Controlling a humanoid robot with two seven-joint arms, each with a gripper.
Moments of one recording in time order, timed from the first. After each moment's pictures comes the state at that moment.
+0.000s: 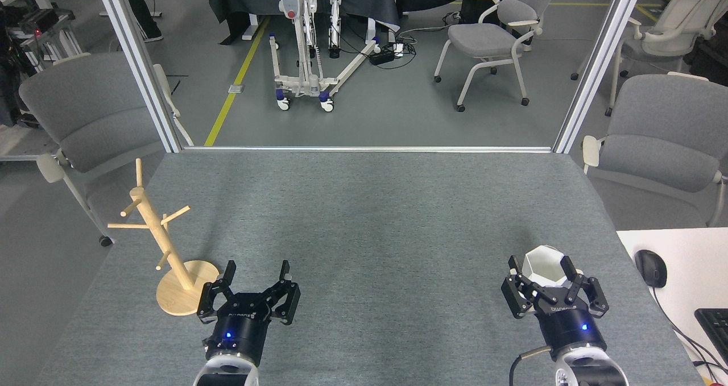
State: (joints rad) left arm -0.05 -0.11 -0.02 -1.57 -1.56 0.00 0.01; right arm -0.07 0.01 -0.21 -1.52 1.45 -0.24 0.06
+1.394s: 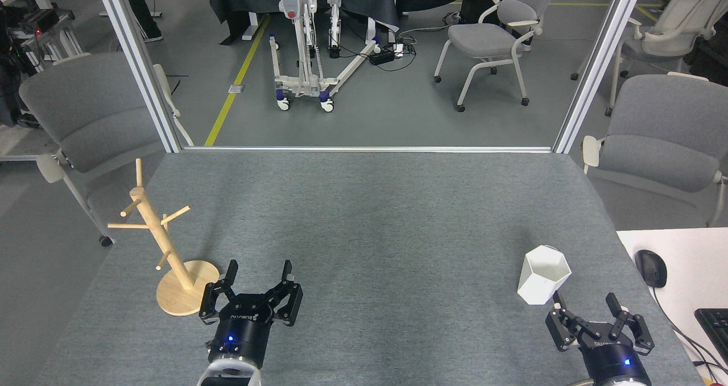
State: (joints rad) left arm -0.04 -0.12 -0.03 -1.57 -1.56 -0.01 0.08; right arm -0.03 -0.14 -0.25 -1.28 1.42 -0.22 -0.11
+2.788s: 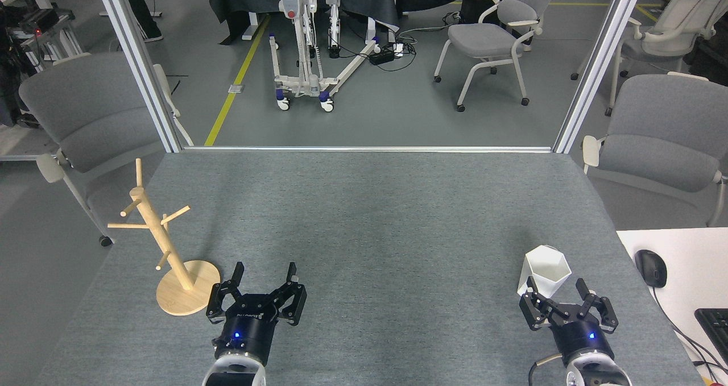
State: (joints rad) left arm -0.07 -0.12 -0.03 -1.48 -1.56 -0.01 0.08; right arm -0.20 -0.14 -0.14 -1.06 1.43 -0.16 -0.15
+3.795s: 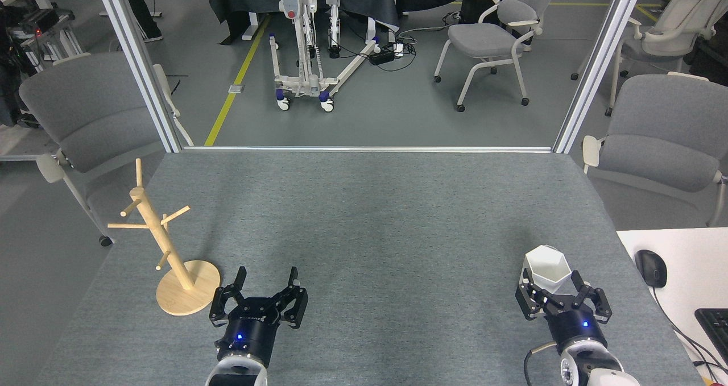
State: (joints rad) left arm -0.08 -0.12 -0.03 -1.44 -1.56 0.00 0.08; right arm -0.28 -0.14 -0.12 -0.96 1.43 -0.15 -0.15
